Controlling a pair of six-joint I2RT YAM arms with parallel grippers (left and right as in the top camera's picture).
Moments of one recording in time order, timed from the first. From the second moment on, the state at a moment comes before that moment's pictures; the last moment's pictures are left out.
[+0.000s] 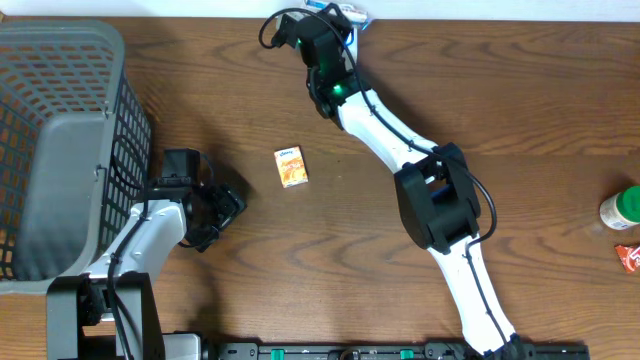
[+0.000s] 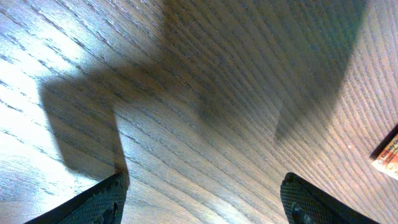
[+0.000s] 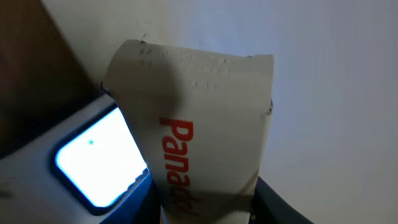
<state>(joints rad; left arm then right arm) 0.03 1.54 0.70 -0.56 0.22 -0.74 0.55 2.50 2.09 0.12 0.62 -1.12</state>
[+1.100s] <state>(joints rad) 0.03 1.54 0.70 -0.56 0.22 -0.74 0.42 2.26 2.12 -0.89 0.78 -0.58</state>
